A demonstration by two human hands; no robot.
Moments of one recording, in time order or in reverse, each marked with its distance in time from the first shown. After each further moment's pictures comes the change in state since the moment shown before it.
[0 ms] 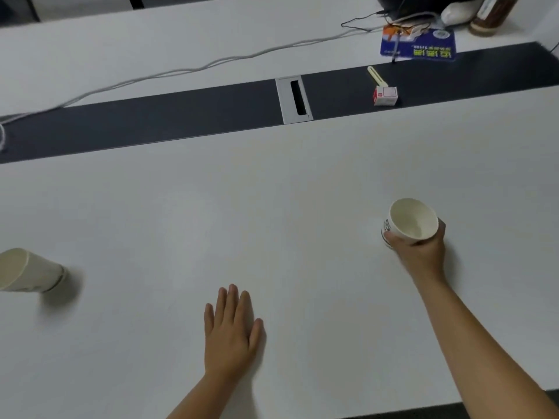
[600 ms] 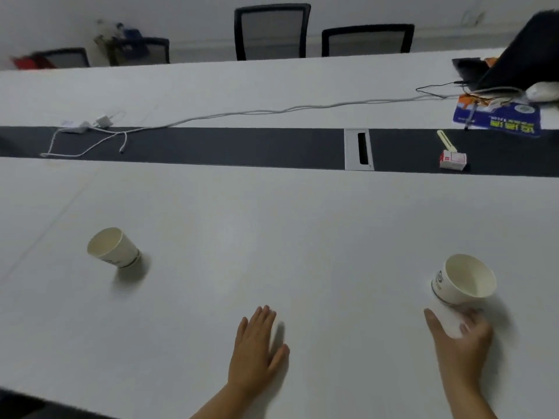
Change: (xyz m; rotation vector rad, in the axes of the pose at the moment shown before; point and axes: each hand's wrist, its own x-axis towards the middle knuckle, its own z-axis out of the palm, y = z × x) left_hand -0.006 0.008 -0.020 -0.071 0.068 -0.009; right_hand -0.030 0.008 -0.001 0.023 -0.078 -0.022
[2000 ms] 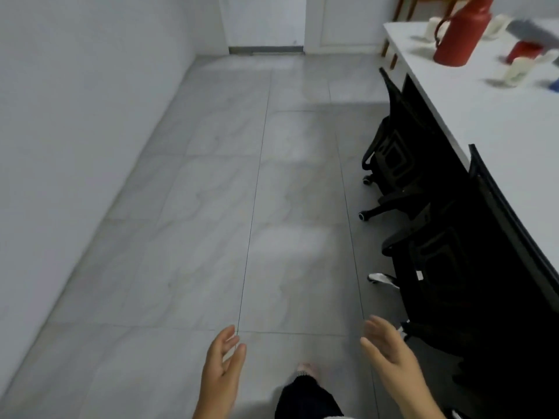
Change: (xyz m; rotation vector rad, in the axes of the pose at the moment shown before) left_hand -0.683 -0.565 -0.182 -1.034 1.437 -1.421; right_hand -0.968 -0.137 0.365 -0.398 -2.022 -0.363
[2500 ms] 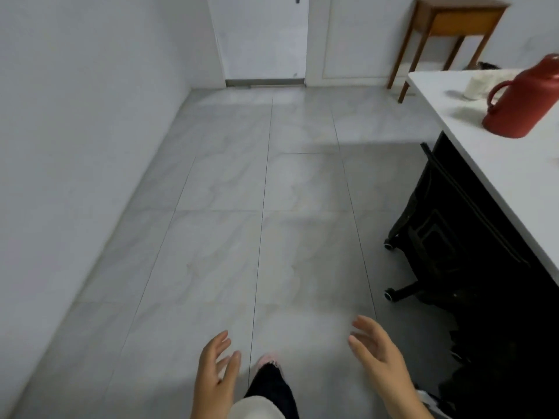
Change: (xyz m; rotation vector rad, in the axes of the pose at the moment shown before) left_hand 0.400 0.140 0.050 0.034 0.051 0.140; right_hand 0.381 -0.178 0.105 0.078 -0.004 -0.048
